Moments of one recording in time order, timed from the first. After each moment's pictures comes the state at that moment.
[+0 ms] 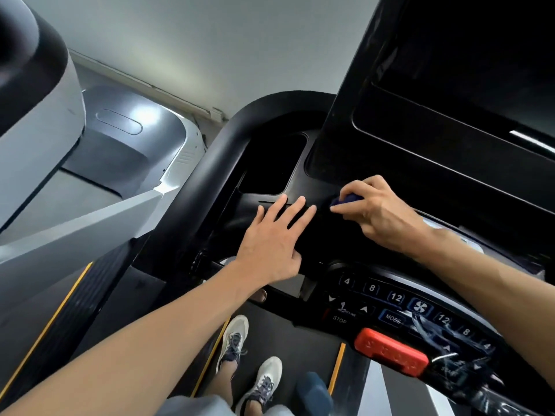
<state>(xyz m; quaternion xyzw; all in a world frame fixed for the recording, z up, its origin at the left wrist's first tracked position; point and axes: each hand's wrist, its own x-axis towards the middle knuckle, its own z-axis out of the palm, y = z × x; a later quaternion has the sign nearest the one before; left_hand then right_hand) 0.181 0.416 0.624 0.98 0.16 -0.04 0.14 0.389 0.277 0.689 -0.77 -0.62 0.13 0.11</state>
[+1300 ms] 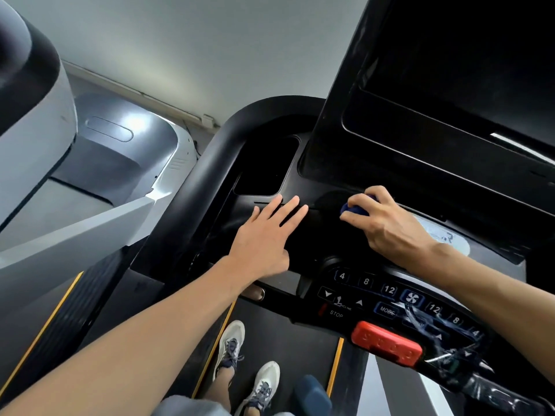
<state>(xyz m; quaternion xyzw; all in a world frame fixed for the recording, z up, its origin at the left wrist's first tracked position) 0.178 0.427 0.626 0.98 0.13 -0.07 0.15 0.381 0.243 0.685 -0.74 -0.67 -0.01 0.03</state>
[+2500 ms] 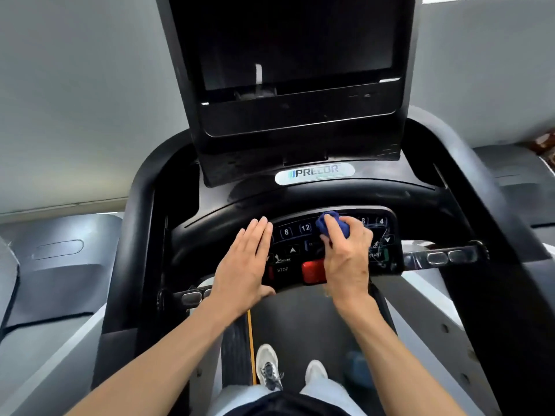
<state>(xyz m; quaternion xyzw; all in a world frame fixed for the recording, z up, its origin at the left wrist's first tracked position) 0.148 0.333 0.658 1.00 -0.06 -0.05 0.03 0.214 0.133 0.637 -0.95 -0.07 -0.20 0.25</state>
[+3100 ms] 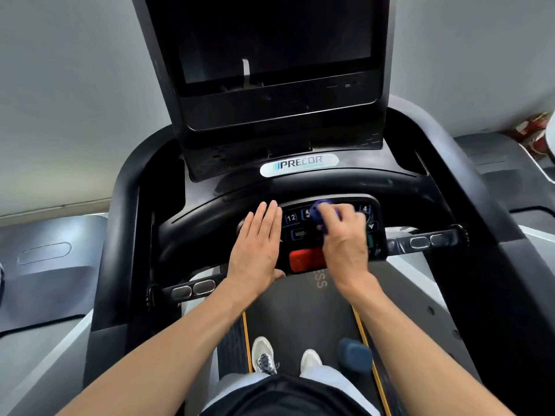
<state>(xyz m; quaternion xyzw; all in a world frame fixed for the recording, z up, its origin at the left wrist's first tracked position) 0.171 0.285 0.666 1.00 -0.07 -0.05 -0.04 0.222 0.104 0.650 -0.95 -0.11 -0.19 0.22</state>
